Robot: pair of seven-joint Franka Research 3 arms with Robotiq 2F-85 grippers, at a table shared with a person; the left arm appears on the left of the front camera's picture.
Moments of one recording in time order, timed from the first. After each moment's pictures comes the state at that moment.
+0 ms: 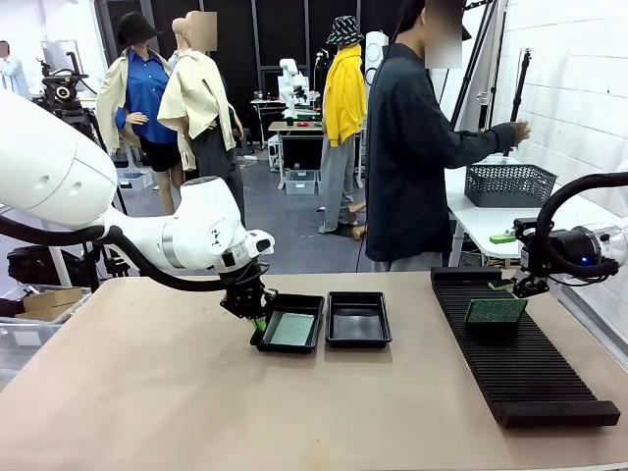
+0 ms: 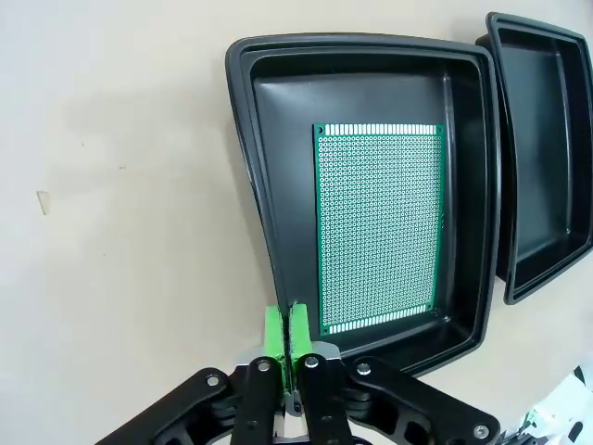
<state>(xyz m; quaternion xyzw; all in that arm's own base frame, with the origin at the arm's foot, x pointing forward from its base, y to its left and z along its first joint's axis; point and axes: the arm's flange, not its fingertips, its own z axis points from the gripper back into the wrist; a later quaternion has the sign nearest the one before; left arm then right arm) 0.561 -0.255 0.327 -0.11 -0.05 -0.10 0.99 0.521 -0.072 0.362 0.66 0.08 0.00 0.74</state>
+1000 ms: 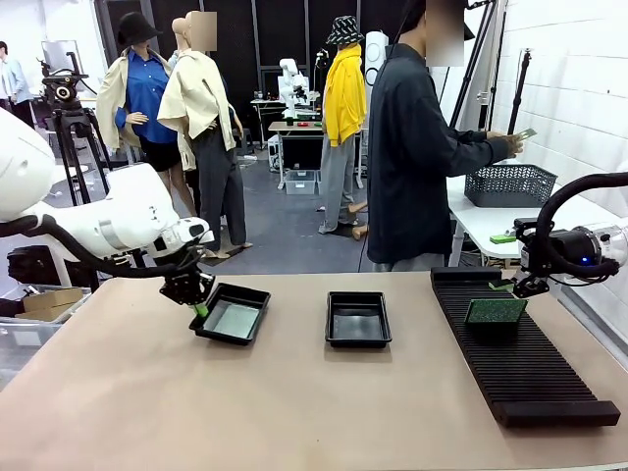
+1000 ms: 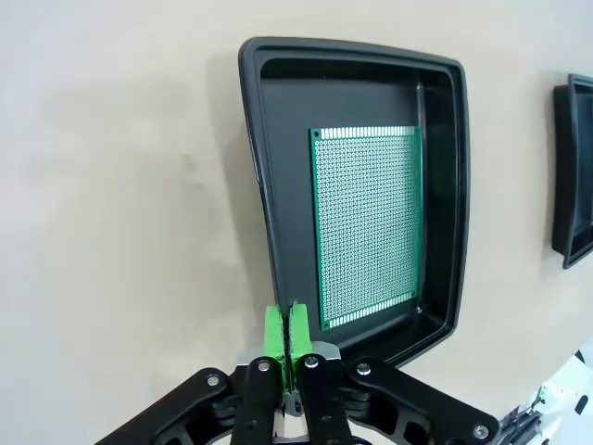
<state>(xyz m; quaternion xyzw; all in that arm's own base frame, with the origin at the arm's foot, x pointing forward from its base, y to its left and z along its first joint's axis) 0.592 -0.110 0.345 -0.12 -0.04 -0.07 0.99 0.521 -0.073 0.362 0.66 0.08 0.00 0.74</state>
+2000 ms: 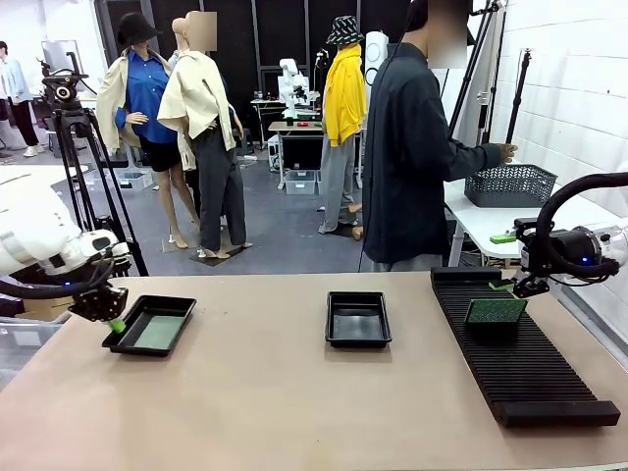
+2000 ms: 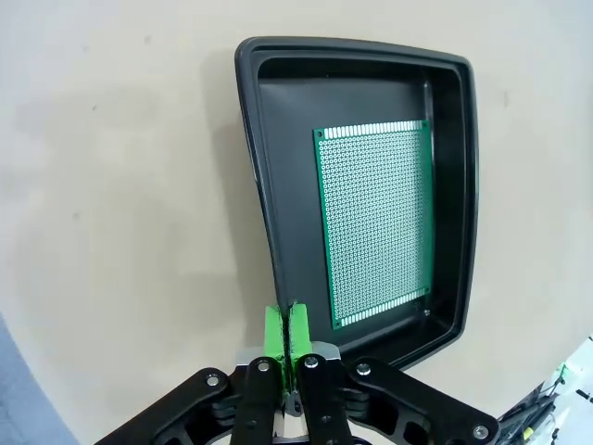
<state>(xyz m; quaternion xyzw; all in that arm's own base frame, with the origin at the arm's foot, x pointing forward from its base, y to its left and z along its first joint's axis) 0.545 0.066 0.334 -0.13 -0.05 -0.04 0.99 0.521 -0.073 0.362 0.66 0.08 0.00 0.74</state>
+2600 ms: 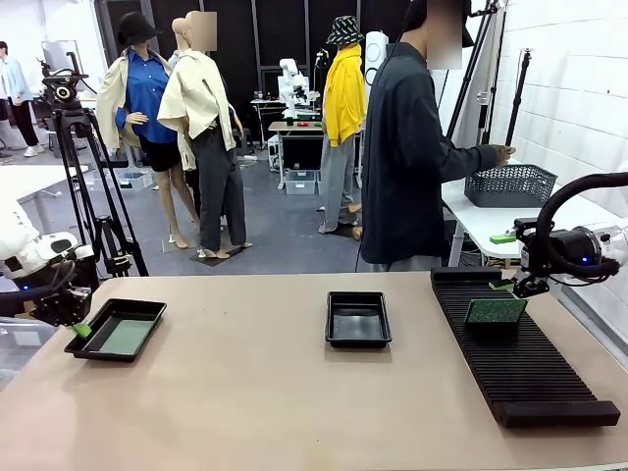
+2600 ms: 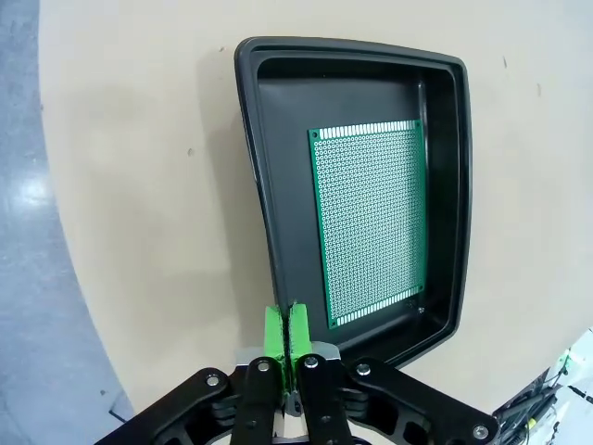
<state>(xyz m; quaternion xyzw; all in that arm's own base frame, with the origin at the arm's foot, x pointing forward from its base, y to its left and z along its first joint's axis) 0.528 0.126 0.338 -0.13 -0.04 -0.02 0.99 0.521 -0.073 0.362 0.66 0.08 0.00 0.74</state>
